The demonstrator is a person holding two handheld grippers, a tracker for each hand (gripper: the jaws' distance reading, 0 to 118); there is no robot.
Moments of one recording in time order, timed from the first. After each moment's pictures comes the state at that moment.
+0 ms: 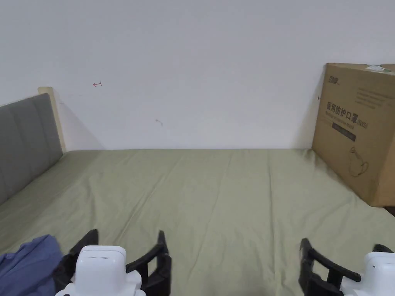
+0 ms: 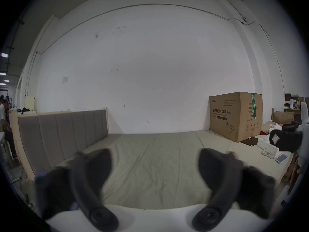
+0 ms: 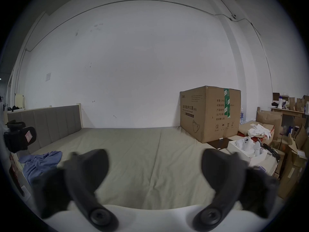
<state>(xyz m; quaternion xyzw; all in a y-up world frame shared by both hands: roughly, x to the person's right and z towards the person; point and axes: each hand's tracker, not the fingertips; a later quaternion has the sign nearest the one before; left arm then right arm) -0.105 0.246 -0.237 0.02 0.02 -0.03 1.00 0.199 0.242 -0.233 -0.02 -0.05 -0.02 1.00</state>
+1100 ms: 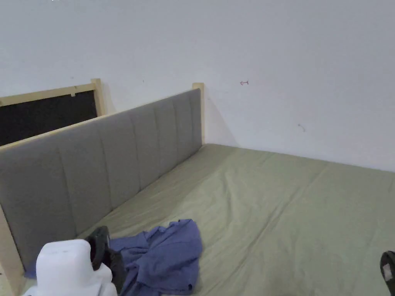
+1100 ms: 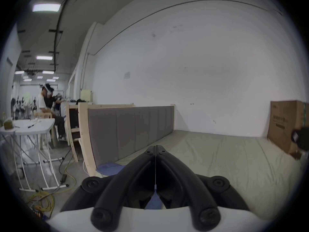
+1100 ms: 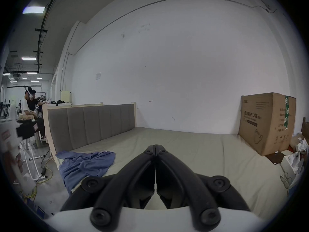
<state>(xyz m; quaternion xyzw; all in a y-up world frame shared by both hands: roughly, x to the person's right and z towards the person) -0.313 0.268 -0.180 -0.01 0.30 0.03 0.95 0.050 0.262 -0.290 -0.02 0.21 0.00 0.98</state>
